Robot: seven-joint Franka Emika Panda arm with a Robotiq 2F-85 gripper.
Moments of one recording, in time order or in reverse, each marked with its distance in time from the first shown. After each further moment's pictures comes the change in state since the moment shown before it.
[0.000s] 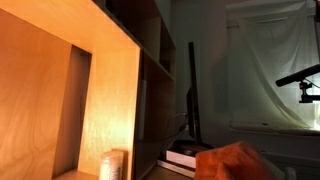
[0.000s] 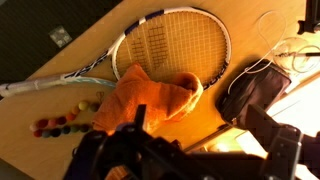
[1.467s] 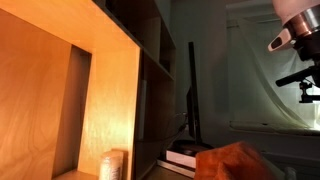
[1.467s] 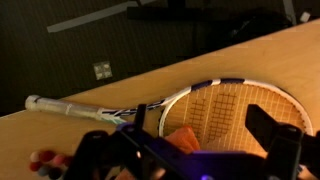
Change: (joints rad) arm -0.034 0.175 -0.111 -0.071 -0.138 -0.127 -0.411
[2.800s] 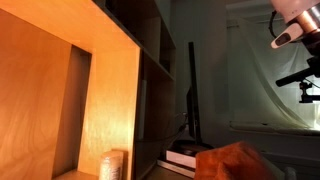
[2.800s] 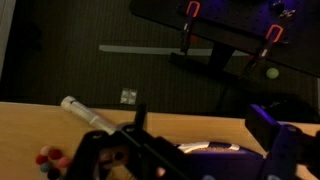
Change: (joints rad) arm 0.042 0.026 0.005 0.088 -0.199 -0.282 -0.244
